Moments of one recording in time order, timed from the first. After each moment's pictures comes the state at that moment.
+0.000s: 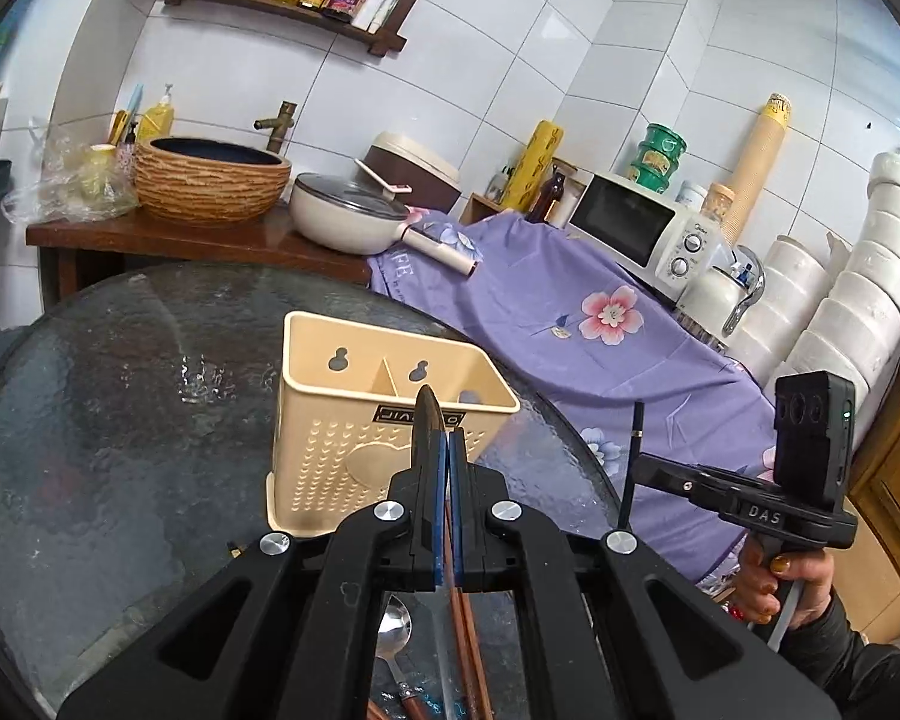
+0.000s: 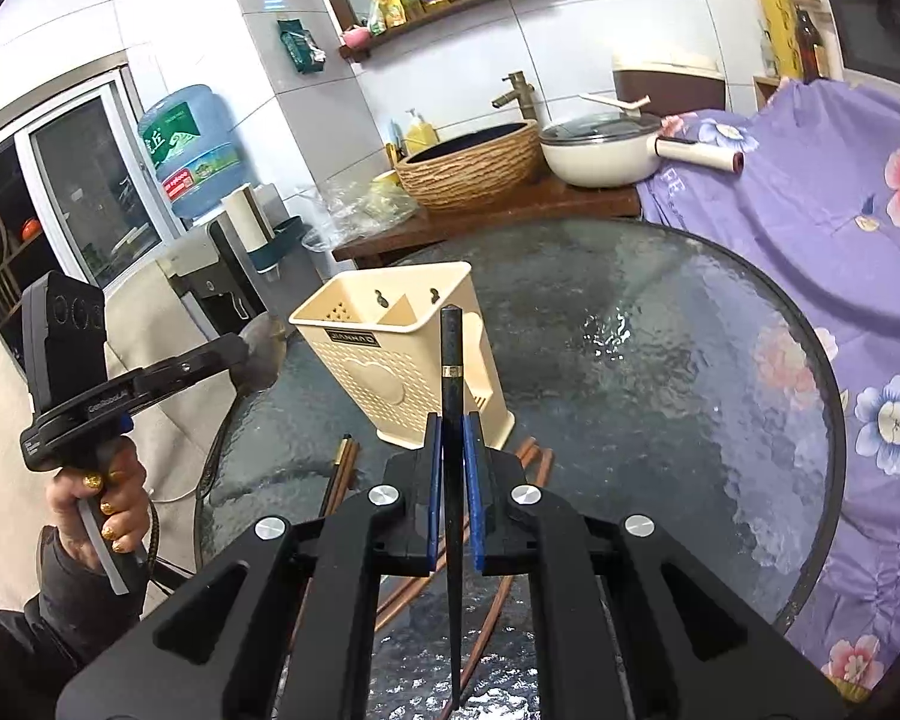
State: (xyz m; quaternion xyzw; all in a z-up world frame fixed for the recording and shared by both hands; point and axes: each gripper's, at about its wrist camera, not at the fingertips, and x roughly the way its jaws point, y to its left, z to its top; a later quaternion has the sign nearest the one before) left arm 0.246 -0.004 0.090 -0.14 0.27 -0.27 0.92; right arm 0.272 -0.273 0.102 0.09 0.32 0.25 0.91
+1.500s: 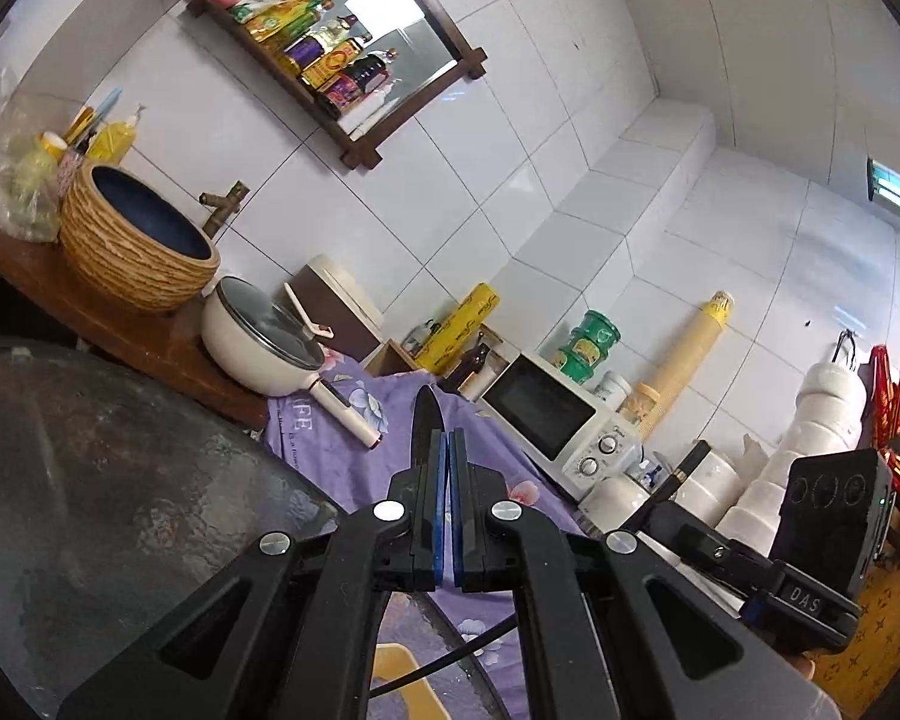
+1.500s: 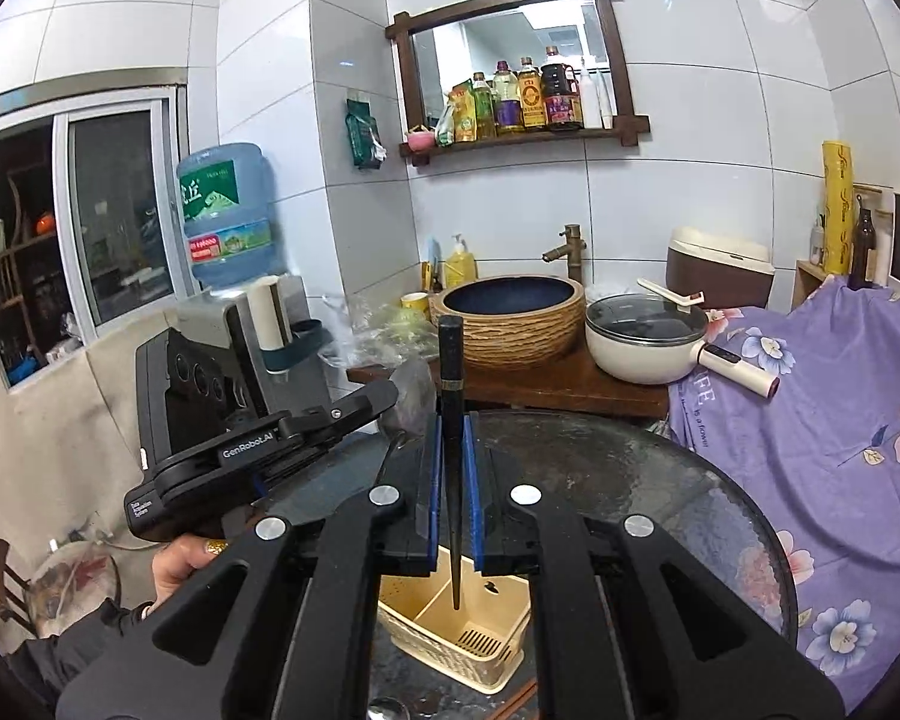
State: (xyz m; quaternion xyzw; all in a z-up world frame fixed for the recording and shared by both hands) left arm 0.368 0.023 0.141 -0.33 0.12 -0.34 0.87; right arm 0.344 -0.194 0.248 0.02 0.19 0.25 0.95
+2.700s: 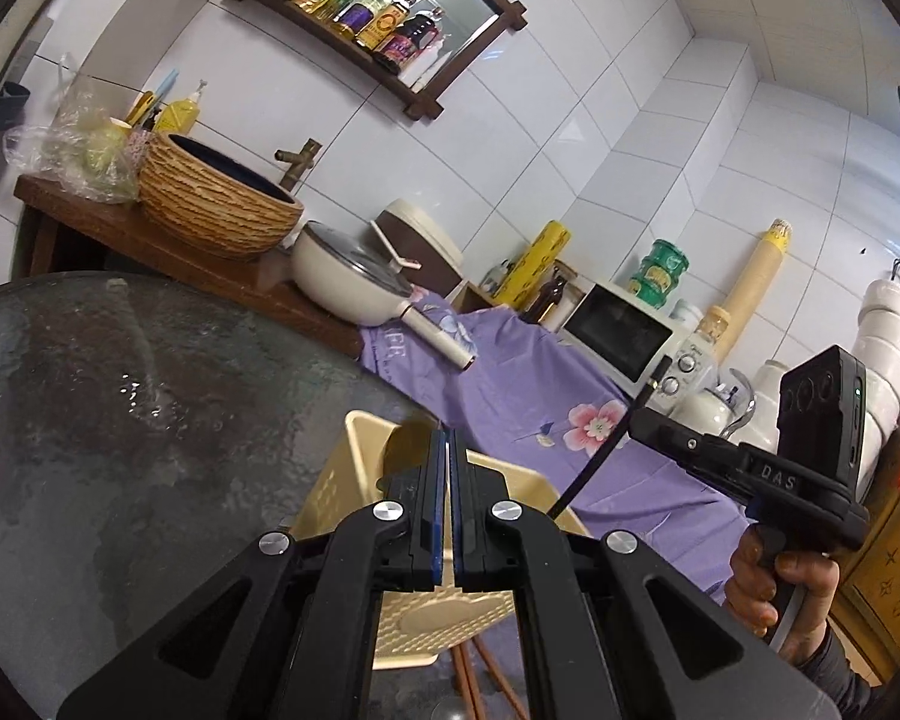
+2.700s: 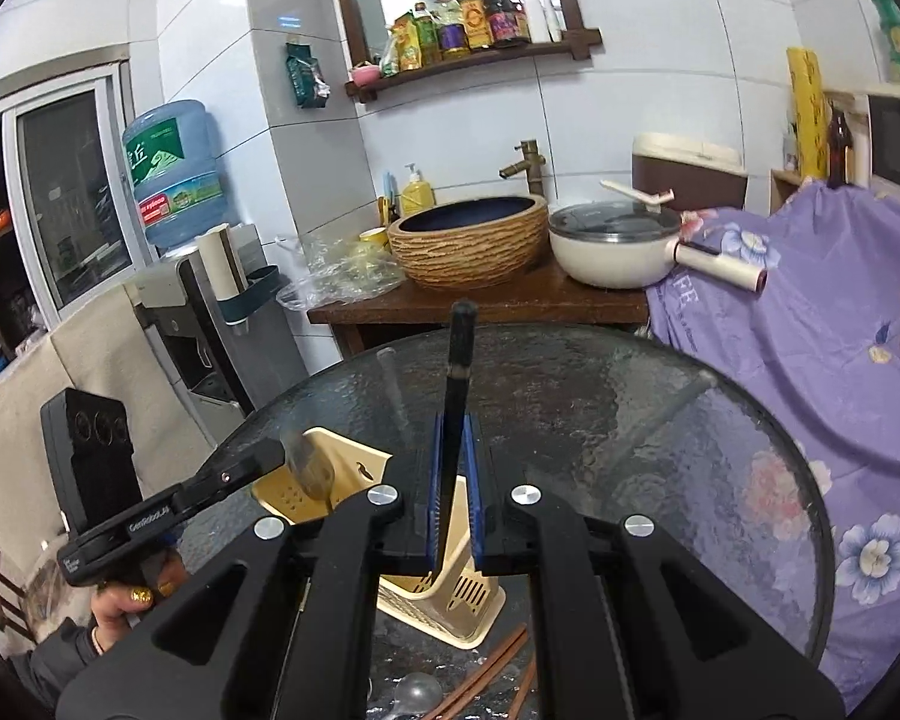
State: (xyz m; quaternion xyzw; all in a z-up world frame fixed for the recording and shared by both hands) left arm 0.319 0.030 0.053 -0.26 0.18 -0.27 0.91; right arm 0.369 -0.216 0.149 0.05 0.26 0.22 0.94
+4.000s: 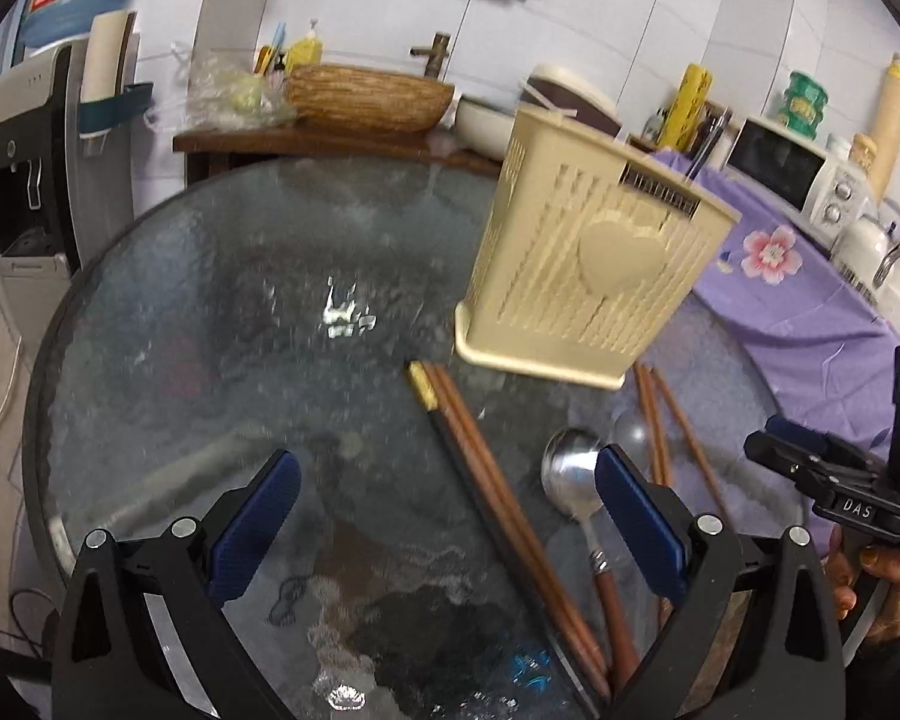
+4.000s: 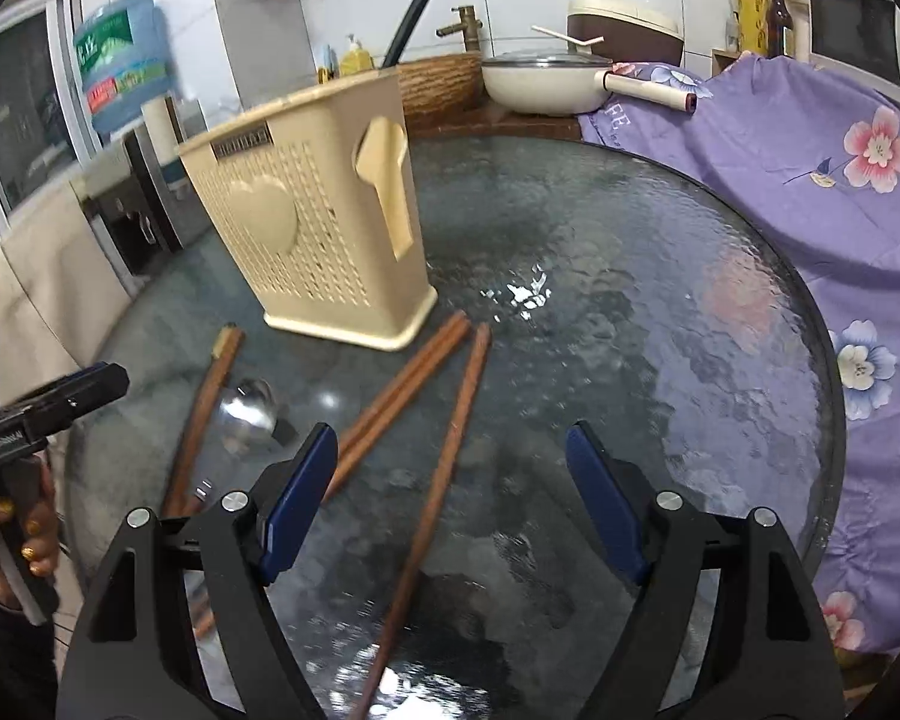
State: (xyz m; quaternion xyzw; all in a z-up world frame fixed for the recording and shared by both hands) left arm 0.218 0.026 -0.021 -0.10 0.36 -0.08 0.92; right arm 0.264 -0.244 -0.011 0.02 0.38 0.15 0.91
